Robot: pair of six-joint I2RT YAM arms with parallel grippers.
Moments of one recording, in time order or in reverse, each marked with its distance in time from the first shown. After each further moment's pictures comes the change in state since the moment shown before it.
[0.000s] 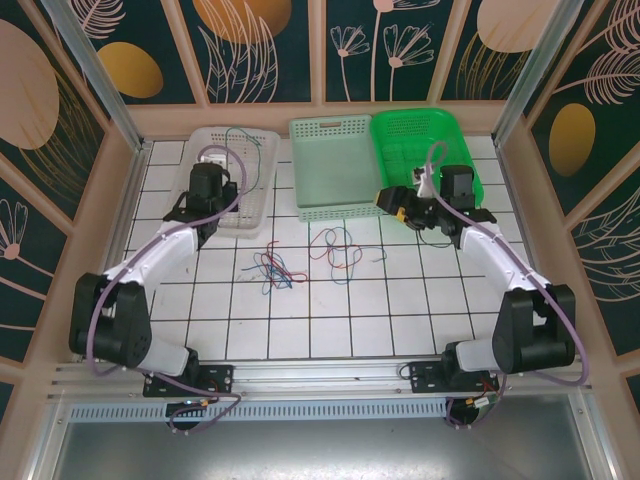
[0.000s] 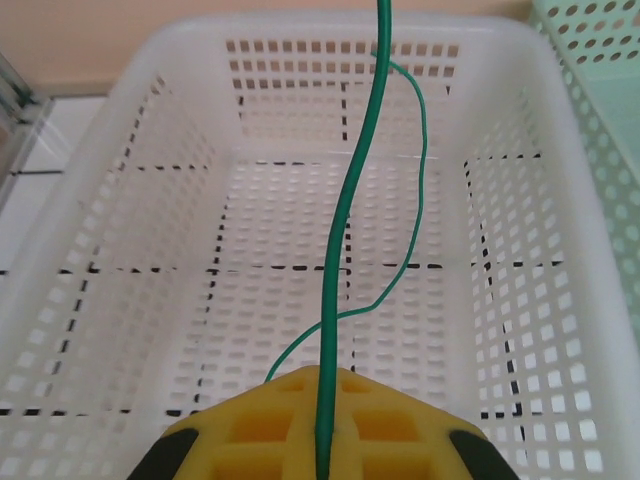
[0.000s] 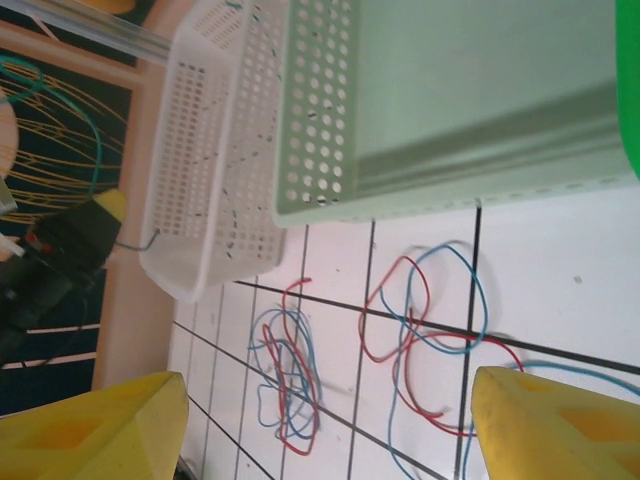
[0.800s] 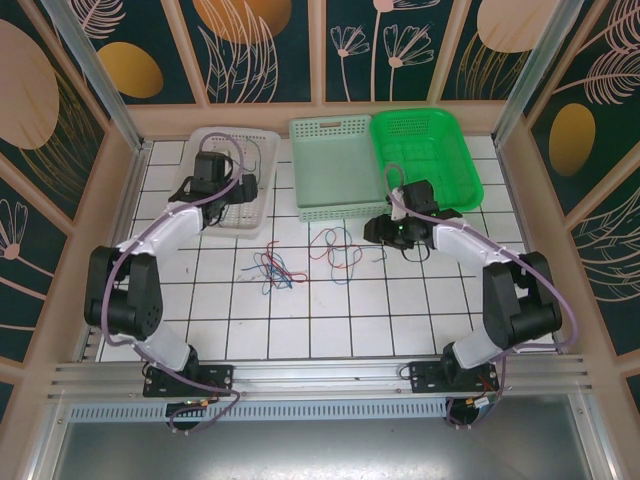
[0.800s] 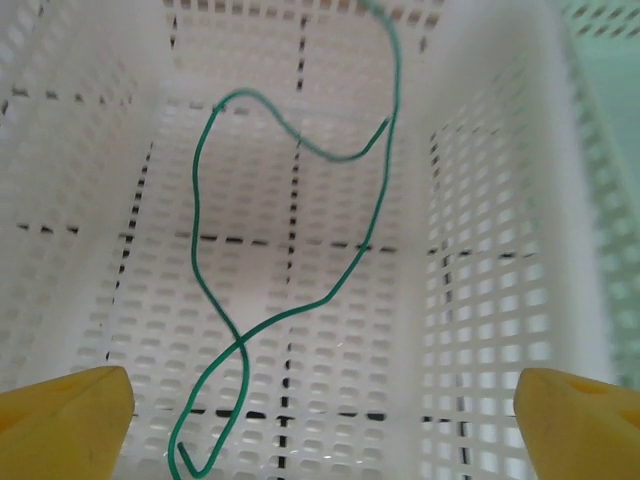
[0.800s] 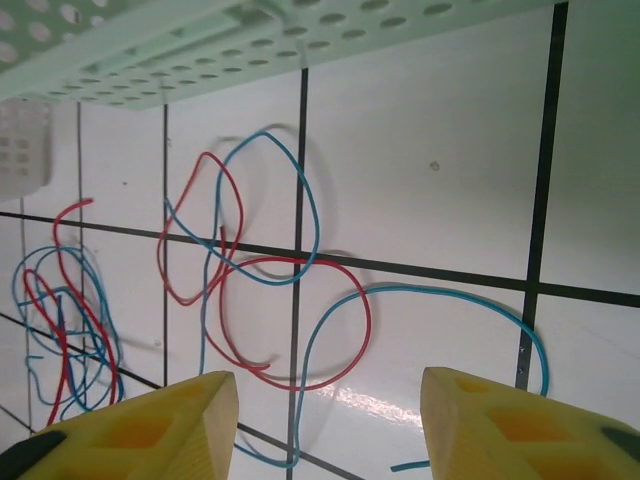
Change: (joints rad) left arm 0.024 0.112 0.126 -0.095 0.133 -0.134; right arm 0.181 0.159 -0.006 -0.140 0.332 -0.156
